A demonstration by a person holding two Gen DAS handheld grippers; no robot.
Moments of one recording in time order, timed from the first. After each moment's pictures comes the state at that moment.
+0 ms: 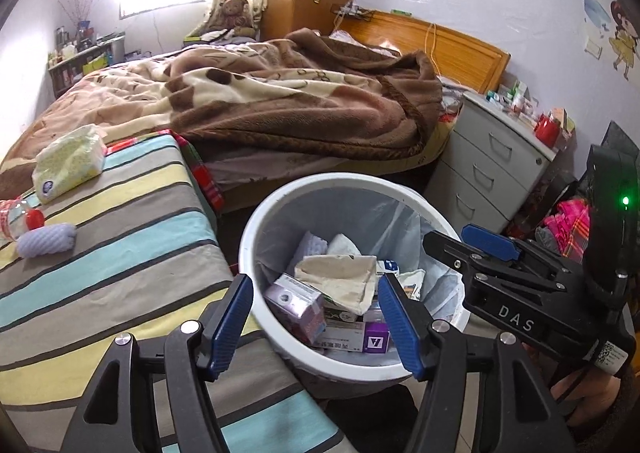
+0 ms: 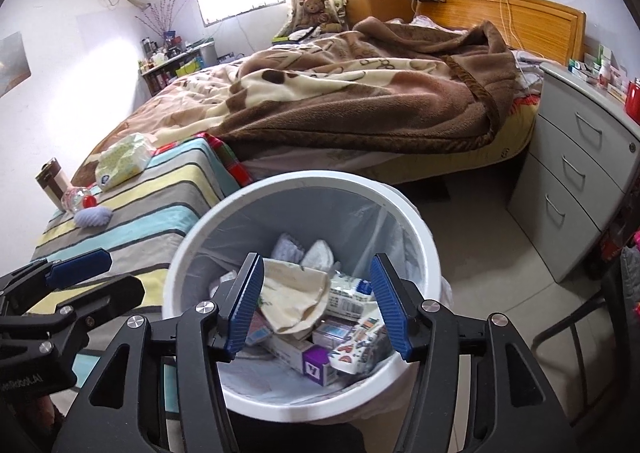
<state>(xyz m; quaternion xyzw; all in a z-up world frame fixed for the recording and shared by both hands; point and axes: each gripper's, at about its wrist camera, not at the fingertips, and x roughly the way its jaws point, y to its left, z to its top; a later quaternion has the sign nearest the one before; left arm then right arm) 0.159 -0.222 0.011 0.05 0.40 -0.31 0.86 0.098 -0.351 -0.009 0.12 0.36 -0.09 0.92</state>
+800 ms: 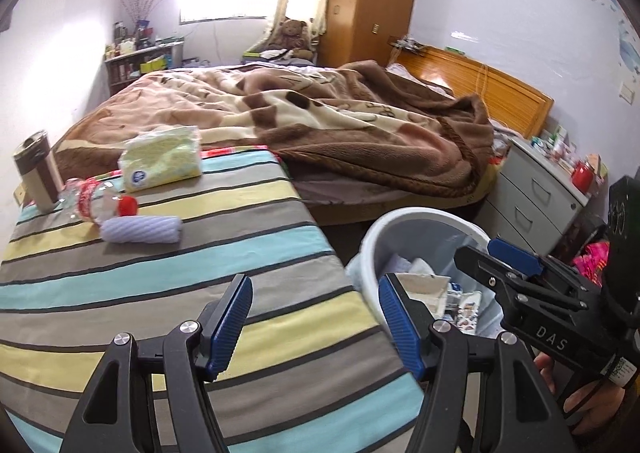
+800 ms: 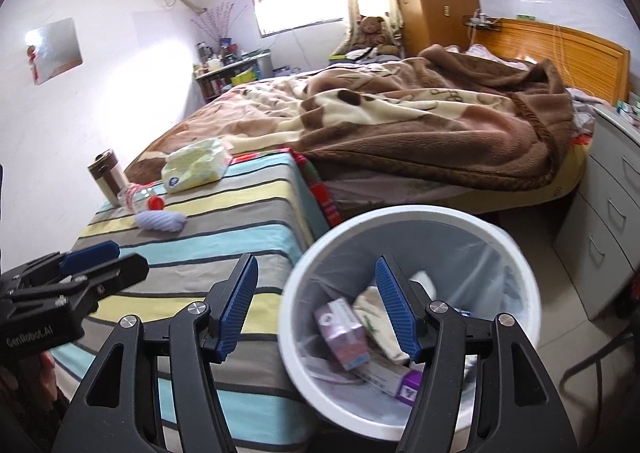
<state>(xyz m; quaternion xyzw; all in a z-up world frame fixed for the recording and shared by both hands) 0.177 -0.112 0.035 0.01 0.37 -0.23 0.90 0.123 -0.279 0.006 0.10 0.33 0.00 0.94</state>
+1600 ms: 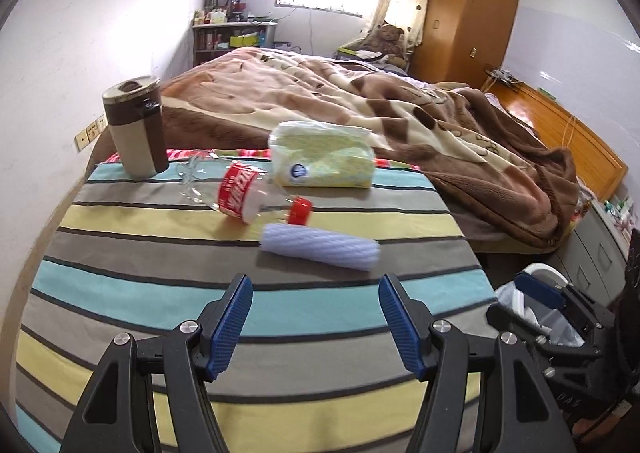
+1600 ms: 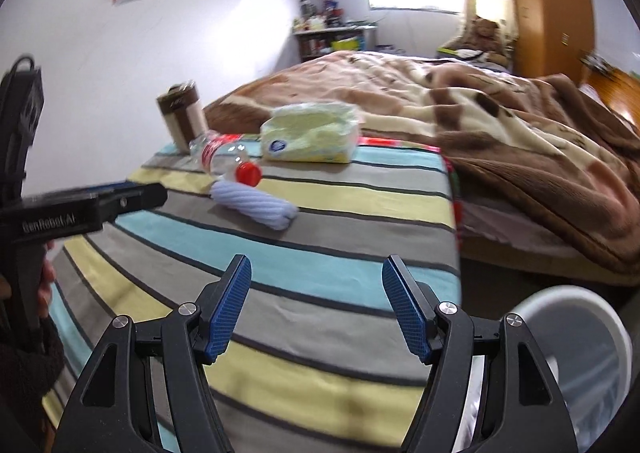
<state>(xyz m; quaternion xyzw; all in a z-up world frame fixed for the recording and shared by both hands) 0.275 0.048 0.017 -0.05 0.39 -0.10 0.91 0.214 -0.165 -0.013 -0.01 0.36 0.16 0.92</state>
